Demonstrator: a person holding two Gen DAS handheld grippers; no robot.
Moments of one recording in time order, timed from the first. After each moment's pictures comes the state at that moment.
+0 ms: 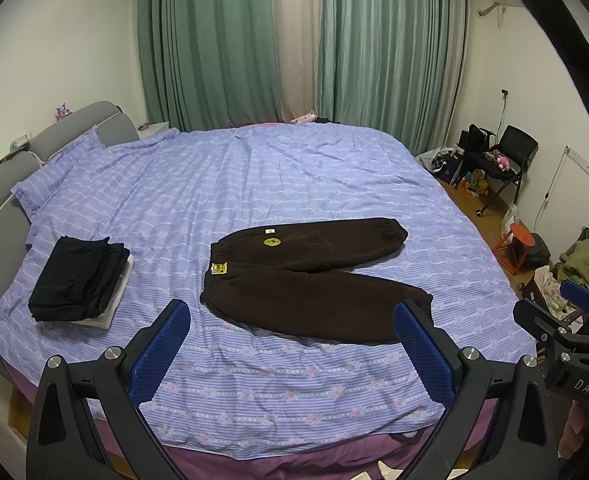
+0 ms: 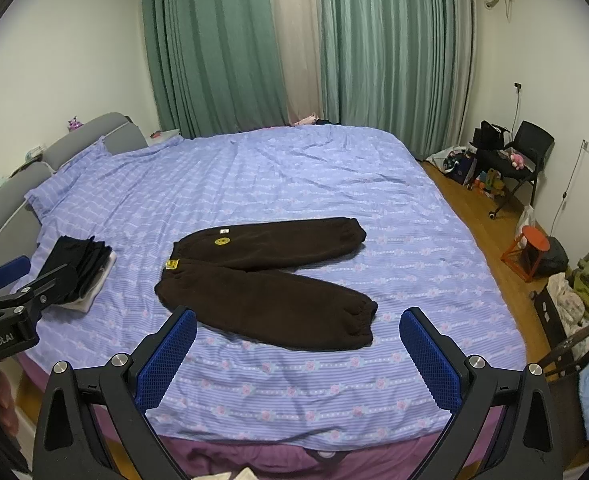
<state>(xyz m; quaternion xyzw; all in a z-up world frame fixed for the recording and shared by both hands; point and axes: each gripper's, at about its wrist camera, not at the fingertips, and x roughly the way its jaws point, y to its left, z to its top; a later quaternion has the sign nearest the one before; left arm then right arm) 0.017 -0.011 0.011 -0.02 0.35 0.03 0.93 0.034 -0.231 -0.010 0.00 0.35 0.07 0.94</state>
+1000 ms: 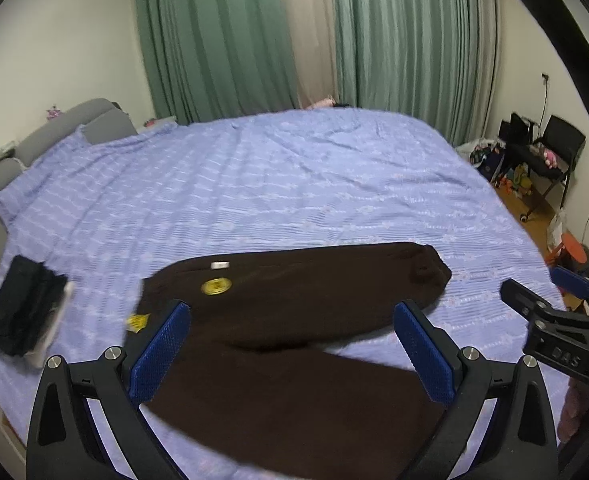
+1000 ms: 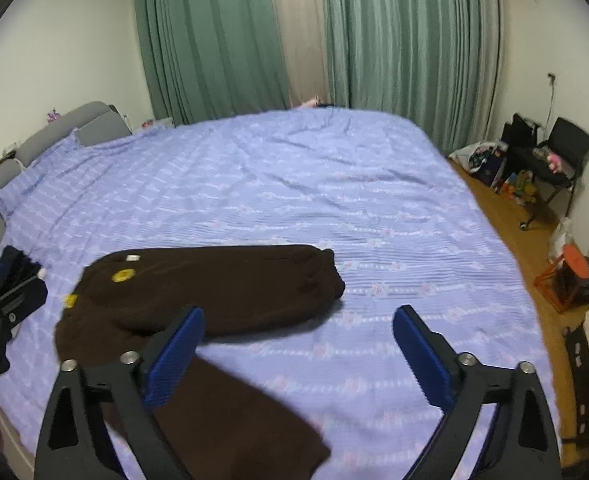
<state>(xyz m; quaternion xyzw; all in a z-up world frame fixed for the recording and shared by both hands) 0.308 -0.122 -0.140 0.00 0.37 0.09 0.92 0.364 -0.322 -0.168 -0.01 0.37 0.12 0.92</state>
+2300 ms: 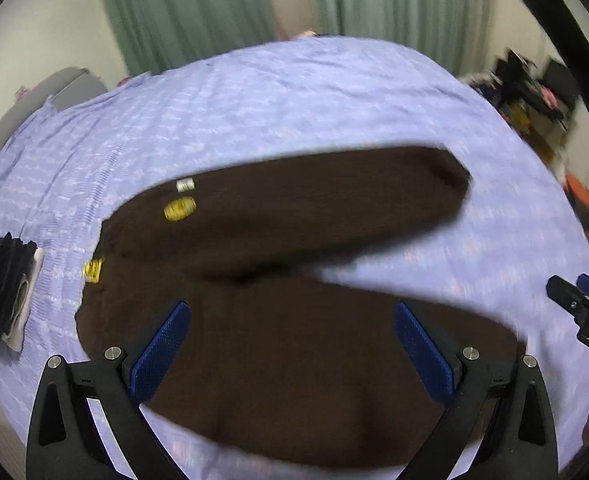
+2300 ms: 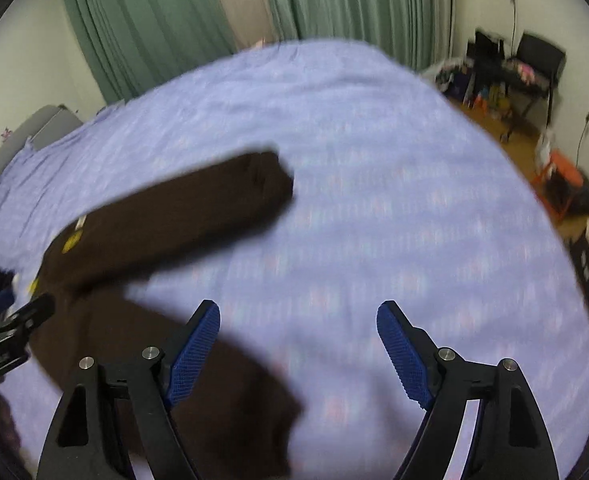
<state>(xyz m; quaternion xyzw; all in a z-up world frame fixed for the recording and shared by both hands) 0.296 -0.129 -0.241 0.04 0.48 0.05 0.88 0.330 -0.376 -0.267 0.07 0.47 0.05 0.88</state>
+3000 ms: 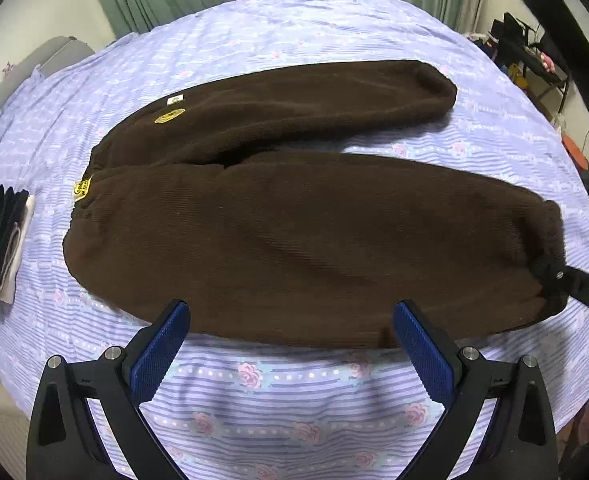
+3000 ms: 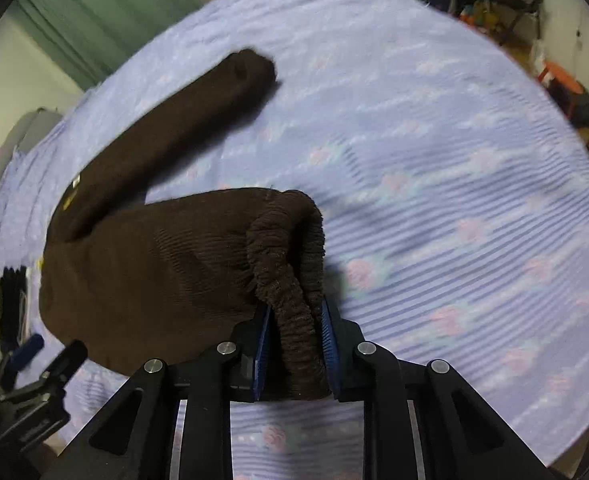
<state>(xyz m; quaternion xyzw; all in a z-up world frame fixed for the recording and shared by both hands) 0.252 -0.134 -0.280 0.02 0.54 0.05 0.84 0.285 -0.384 -0.308 0.14 0.55 0.03 0.82</state>
